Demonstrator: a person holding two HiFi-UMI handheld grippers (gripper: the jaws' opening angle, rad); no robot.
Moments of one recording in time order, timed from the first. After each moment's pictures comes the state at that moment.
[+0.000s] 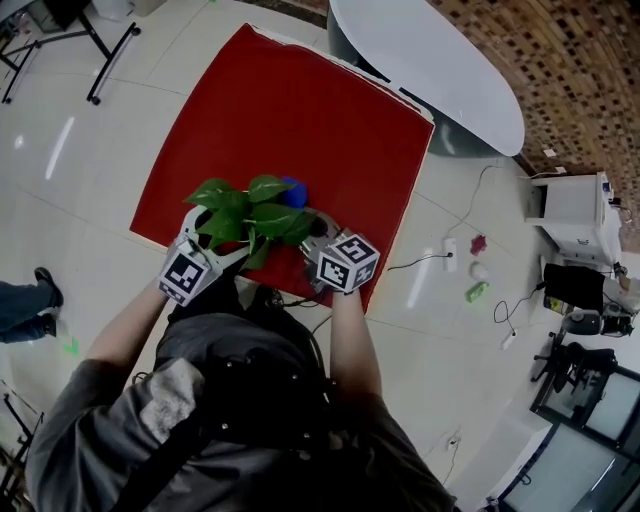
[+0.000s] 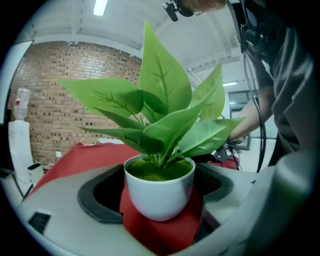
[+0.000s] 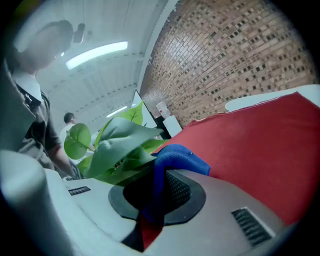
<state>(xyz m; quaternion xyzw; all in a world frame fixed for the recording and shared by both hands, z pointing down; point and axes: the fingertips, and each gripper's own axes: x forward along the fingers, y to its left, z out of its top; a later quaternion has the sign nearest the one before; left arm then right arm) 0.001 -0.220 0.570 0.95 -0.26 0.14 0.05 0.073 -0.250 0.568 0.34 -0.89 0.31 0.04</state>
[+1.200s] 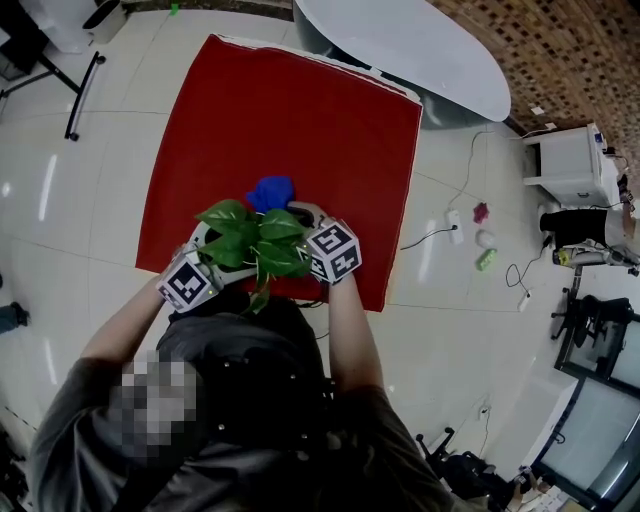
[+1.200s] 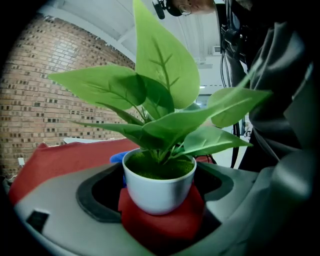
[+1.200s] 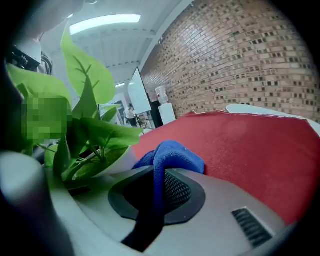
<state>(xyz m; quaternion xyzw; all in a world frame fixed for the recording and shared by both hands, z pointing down) 0.024 -0.225 0.591 0.98 -0.07 0.16 0.03 0.059 -0.293 0.619 0.36 -0.88 0.25 0.18</state>
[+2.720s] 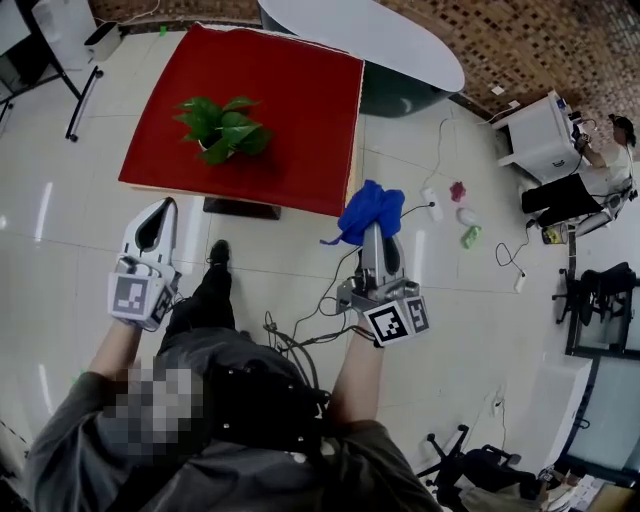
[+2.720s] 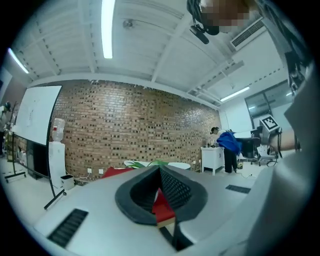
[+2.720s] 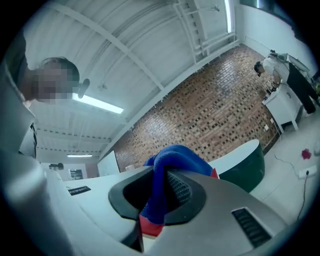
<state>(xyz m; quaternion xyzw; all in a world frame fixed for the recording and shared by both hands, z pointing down) -0.073 0.103 0.399 0.91 -0.42 0.03 0.01 0.245 0.202 0.354 0.63 -0.74 0.11 -0.22</state>
